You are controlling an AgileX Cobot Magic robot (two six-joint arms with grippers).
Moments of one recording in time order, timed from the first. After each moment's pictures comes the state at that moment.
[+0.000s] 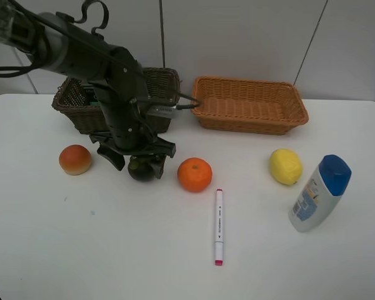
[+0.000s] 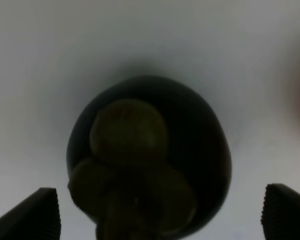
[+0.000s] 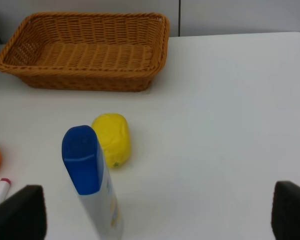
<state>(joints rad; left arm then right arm) -0.56 2.08 -1.29 -0.08 0.72 -0.24 0.03 -0.01 -0.51 -0.03 1.07 0.03</state>
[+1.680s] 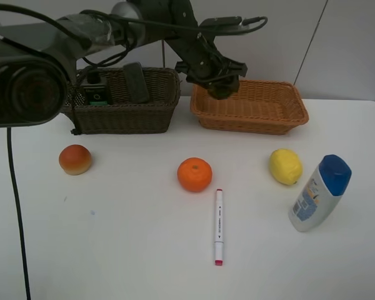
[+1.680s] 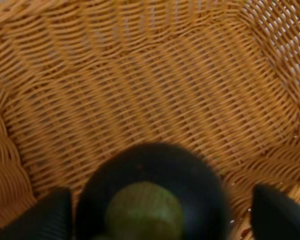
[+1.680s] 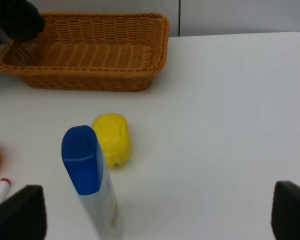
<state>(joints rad) -0.59 2.53 -2.32 -0.29 0.70 0.04 0.03 -0.01 -0.51 -0.03 1.07 0.03</state>
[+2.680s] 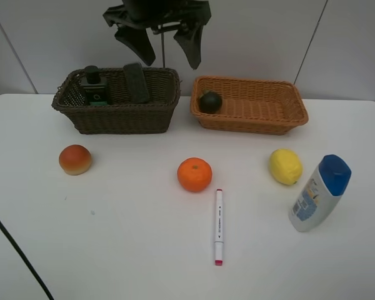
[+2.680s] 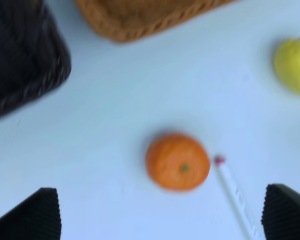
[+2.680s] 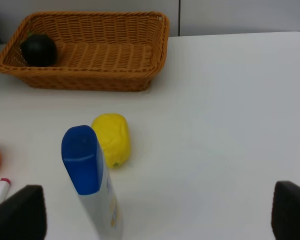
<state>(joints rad) -0.58 1.94 -1.91 -0.15 1.20 -0.12 0.03 -0.01 -0.51 -0.03 1.07 0.03</state>
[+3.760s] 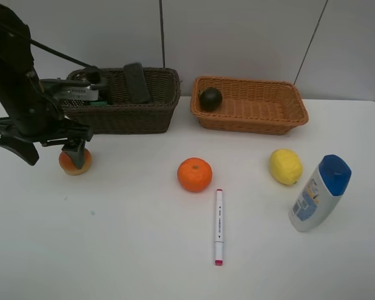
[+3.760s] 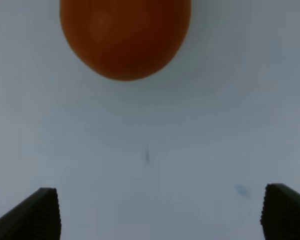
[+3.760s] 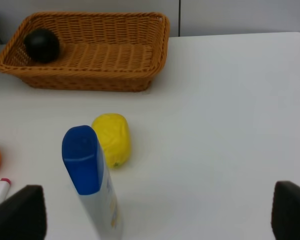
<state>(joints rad) -0.27 1.78 -1.05 0.02 0.84 -0.21 0.03 -0.01 -0.51 -0.03 1.07 0.03</state>
